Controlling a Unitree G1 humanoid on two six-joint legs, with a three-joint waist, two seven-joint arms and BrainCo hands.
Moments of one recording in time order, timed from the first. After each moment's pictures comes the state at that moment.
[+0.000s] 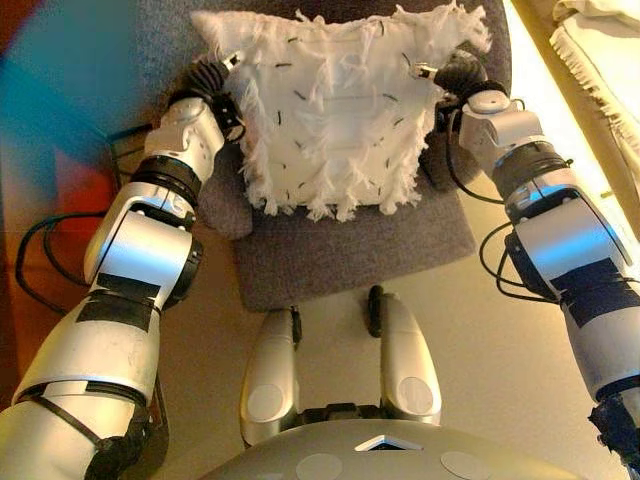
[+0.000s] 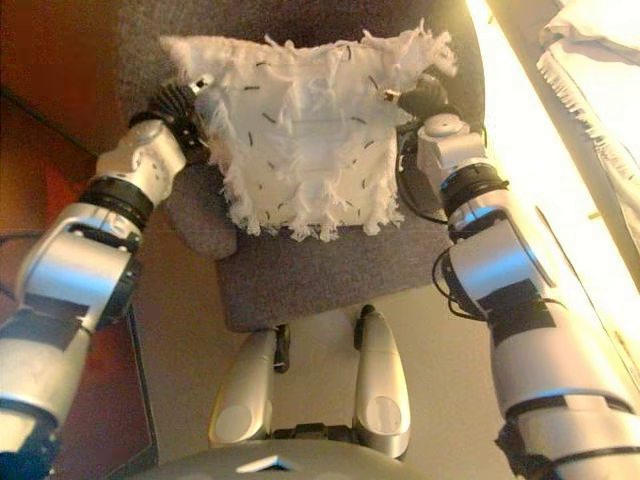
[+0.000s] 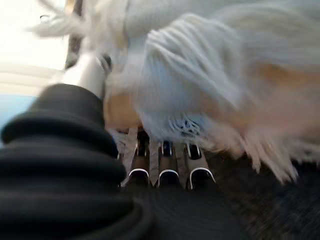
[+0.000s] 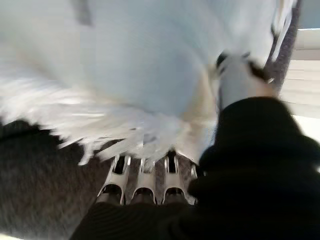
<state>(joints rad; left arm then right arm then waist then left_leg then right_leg) -1.23 0.47 -0.42 1.20 -0.88 0.08 0.23 -1.30 -0.42 0.56 1.20 0.55 0.22 -0.19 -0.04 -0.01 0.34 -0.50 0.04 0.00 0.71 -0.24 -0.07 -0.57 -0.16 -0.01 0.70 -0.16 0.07</state>
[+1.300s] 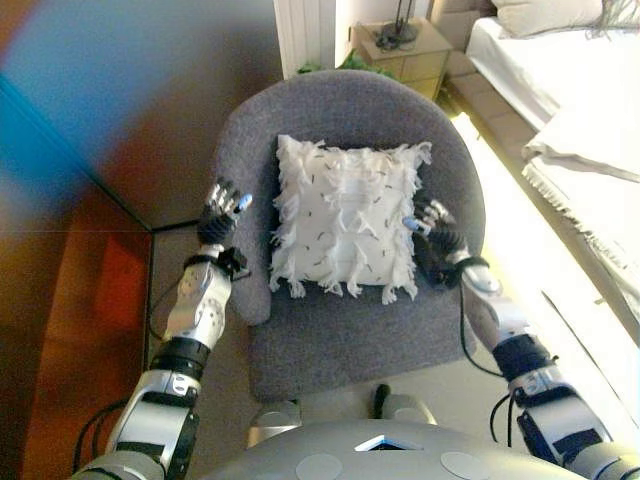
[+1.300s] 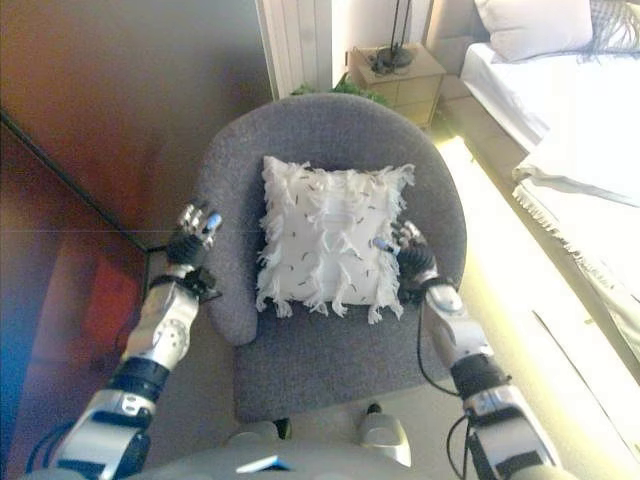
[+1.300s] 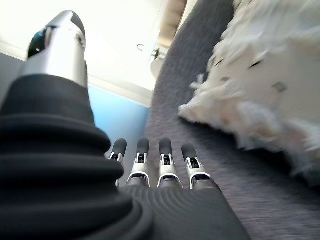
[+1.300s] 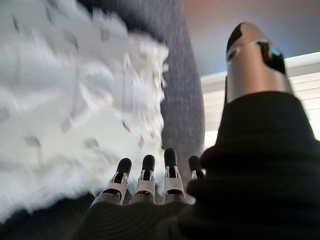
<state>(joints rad) -0.14 0.30 -0.13 0.39 -0.74 -0.18 -0.01 -0.16 -0.36 0.25 0.35 0.61 0.01 -0.01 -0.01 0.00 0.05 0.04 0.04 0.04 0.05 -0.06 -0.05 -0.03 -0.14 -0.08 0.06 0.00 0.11</state>
